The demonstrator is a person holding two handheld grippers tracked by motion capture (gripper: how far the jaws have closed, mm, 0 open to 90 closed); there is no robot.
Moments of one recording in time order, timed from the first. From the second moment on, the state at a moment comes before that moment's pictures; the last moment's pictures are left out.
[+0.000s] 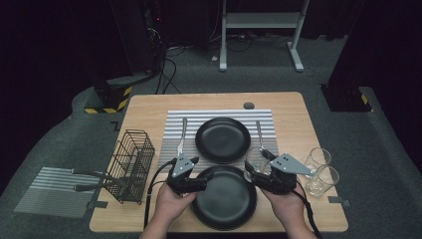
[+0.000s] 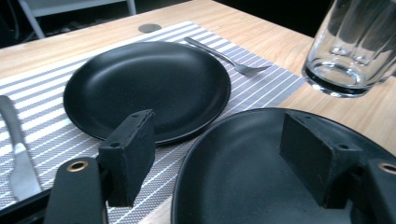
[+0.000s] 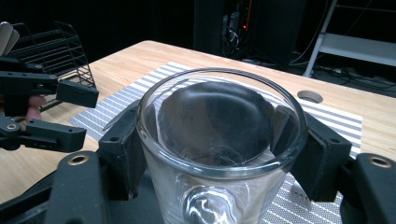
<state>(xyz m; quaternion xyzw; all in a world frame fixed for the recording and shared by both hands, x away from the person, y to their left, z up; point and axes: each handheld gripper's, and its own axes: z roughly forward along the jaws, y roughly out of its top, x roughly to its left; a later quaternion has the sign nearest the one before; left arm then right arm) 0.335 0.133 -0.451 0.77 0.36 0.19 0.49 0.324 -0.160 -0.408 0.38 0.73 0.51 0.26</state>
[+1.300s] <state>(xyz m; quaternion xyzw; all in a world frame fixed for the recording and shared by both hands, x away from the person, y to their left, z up) 0.322 0.102 -0.465 0.79 0.32 0.15 0.50 0.326 -0.115 -0.418 0.37 0.74 0.52 0.22</state>
